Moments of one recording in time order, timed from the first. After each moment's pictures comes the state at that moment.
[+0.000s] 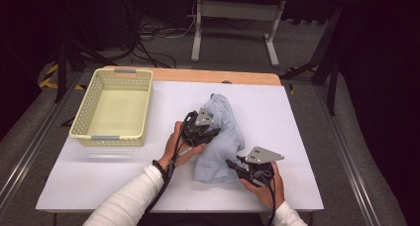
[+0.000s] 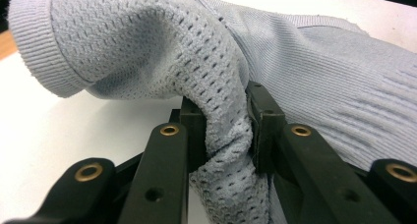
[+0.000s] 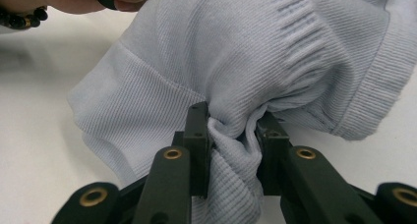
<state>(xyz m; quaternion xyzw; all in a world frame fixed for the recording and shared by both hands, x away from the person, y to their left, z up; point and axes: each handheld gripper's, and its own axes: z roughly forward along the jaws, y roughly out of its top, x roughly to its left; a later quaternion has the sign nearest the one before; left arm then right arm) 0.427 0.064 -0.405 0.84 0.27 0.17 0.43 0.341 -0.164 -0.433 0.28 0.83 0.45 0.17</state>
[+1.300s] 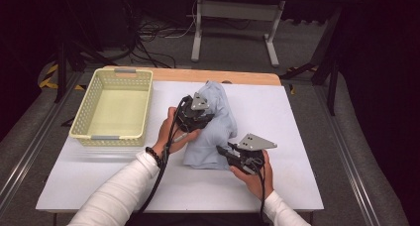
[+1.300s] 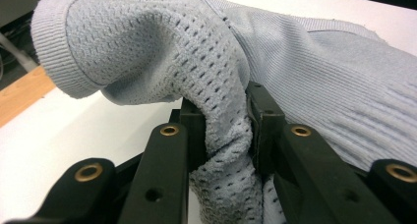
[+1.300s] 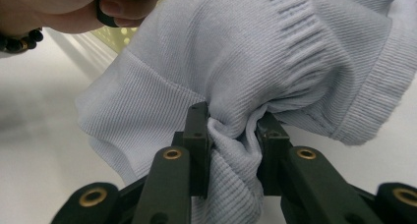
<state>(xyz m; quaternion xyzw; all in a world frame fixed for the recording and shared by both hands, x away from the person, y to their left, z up) 0.446 0.082 -0.369 0.84 0.29 0.20 0.41 0.362 -0.133 -0.411 0.28 0.81 0.49 0.18</state>
